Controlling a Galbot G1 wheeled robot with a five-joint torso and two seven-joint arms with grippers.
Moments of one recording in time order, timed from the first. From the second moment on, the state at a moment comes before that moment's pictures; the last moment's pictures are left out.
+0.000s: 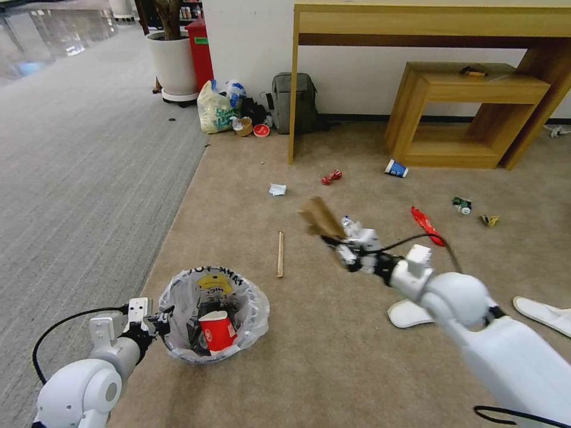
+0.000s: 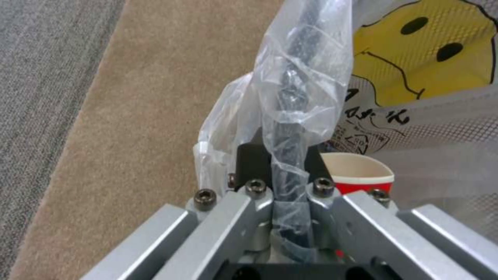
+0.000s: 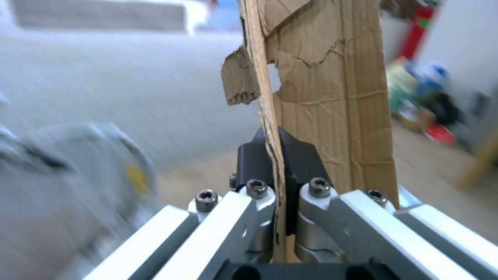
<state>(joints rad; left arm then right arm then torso) 1.52 -1.23 -0.74 -2.10 -0.51 0.74 -0.01 -0.86 0.88 0.04 1.97 0.55 -0.20 -0.33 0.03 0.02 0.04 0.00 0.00</state>
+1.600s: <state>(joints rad) 1.50 -1.23 -0.66 -2.11 -0.53 0.74 -0.05 -0.89 1.04 -0.25 1.89 0.52 -0.15 -0.13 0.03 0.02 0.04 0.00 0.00</state>
